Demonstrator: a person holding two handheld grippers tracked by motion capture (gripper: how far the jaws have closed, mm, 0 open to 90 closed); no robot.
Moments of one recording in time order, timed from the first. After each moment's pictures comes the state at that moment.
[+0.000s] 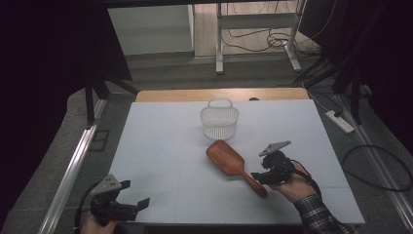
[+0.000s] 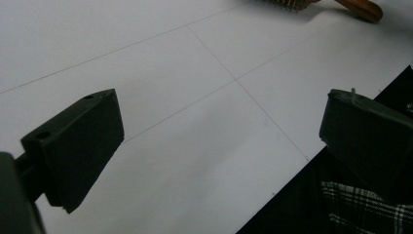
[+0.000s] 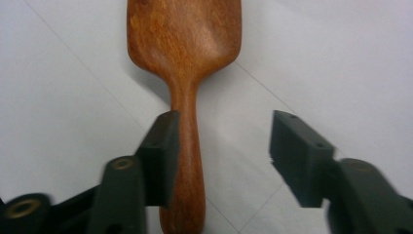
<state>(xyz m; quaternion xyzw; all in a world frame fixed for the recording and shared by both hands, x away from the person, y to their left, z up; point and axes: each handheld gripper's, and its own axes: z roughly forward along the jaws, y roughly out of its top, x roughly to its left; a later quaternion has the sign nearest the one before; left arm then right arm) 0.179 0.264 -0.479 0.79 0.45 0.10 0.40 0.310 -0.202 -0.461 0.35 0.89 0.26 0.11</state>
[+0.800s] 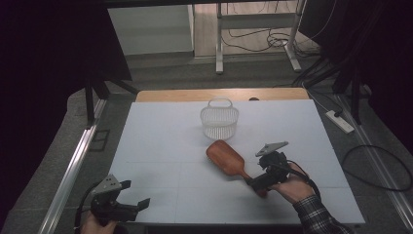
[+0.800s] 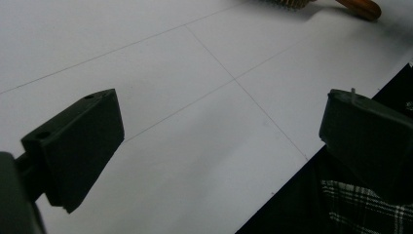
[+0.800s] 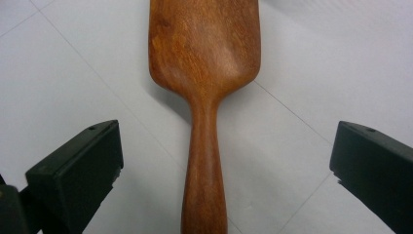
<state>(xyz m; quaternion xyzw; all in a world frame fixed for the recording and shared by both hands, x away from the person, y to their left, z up) 0.179 0.264 -0.479 0.79 0.45 0.10 0.40 0.307 -0.192 -0.461 0.34 0.89 0.29 0.10</state>
